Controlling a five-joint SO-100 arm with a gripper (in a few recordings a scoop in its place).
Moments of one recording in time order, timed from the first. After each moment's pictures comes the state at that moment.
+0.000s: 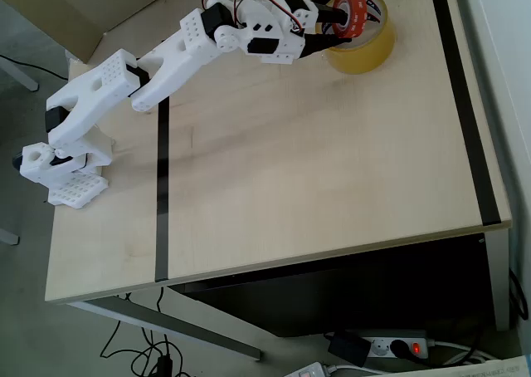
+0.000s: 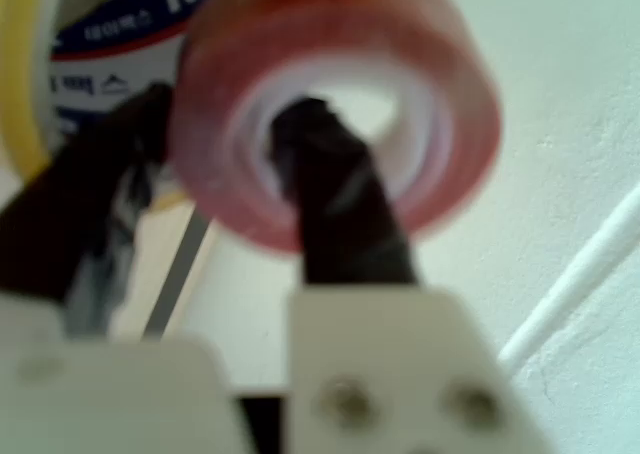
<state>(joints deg) -12.0 16.7 1.7 53.2 -15.6</state>
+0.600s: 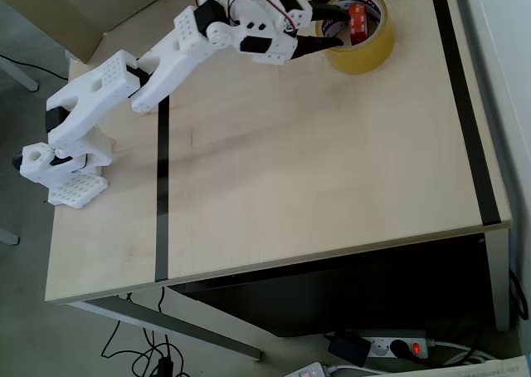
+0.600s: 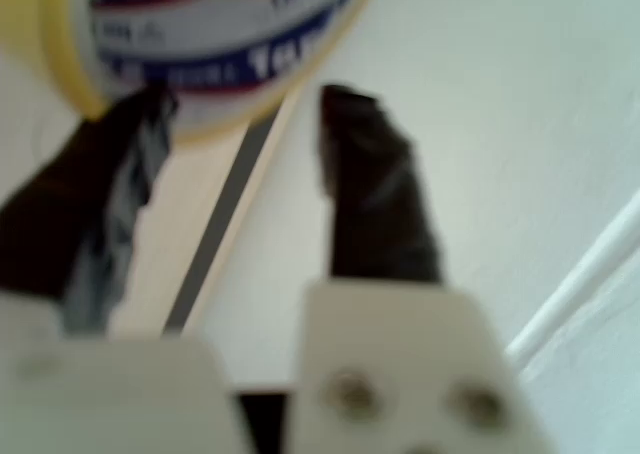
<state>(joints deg) -10.6 16.7 -5.4 64.9 -15.6</state>
